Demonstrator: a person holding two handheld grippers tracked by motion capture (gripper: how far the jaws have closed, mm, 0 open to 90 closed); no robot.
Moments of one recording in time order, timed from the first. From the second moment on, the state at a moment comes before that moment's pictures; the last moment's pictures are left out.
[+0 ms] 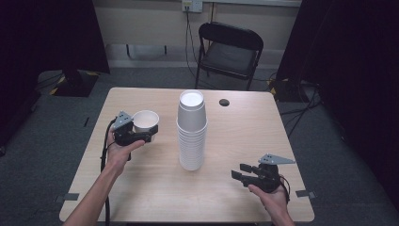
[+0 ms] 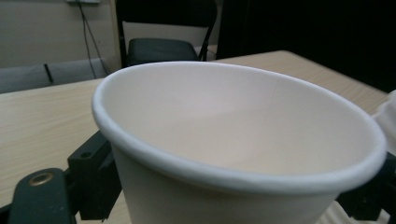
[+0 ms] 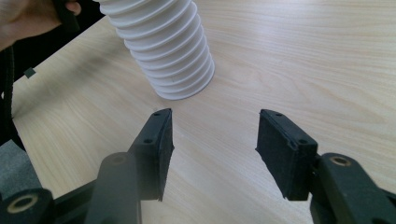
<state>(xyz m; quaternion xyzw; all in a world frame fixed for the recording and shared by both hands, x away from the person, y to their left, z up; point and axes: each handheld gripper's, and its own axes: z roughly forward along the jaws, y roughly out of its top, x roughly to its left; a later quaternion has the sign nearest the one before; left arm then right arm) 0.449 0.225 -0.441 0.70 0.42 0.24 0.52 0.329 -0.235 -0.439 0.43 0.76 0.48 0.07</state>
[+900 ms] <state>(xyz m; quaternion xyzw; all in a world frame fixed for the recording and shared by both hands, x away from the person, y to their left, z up) 0.446 0.224 -0.474 0.74 0.42 0.24 0.47 0.323 -0.237 -0.438 0.43 0.76 0.49 0.08</state>
